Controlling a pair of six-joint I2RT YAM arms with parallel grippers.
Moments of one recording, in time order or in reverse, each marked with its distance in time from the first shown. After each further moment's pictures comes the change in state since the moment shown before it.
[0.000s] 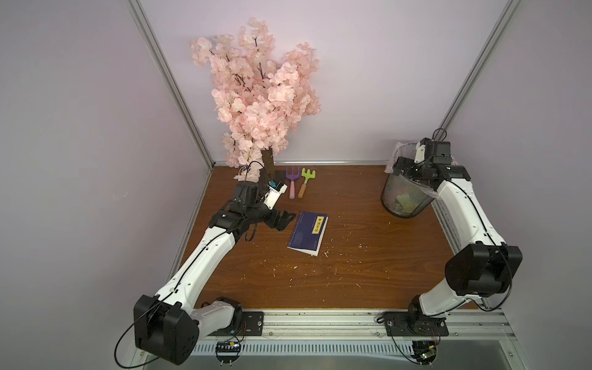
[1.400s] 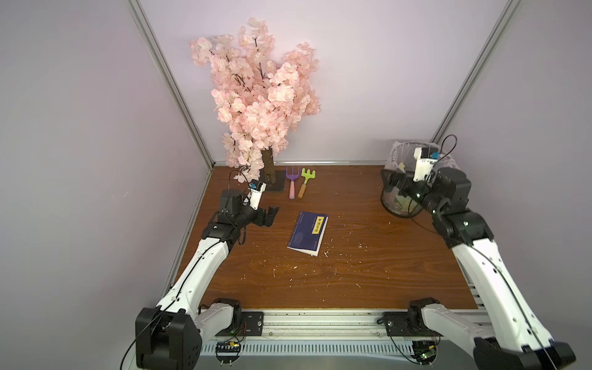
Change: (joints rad) left arm 0.172 -0.089 -0.209 0.278 -0.145 -0.082; right arm 0.276 -0.655 -0.518 0.344 -0.043 0.052
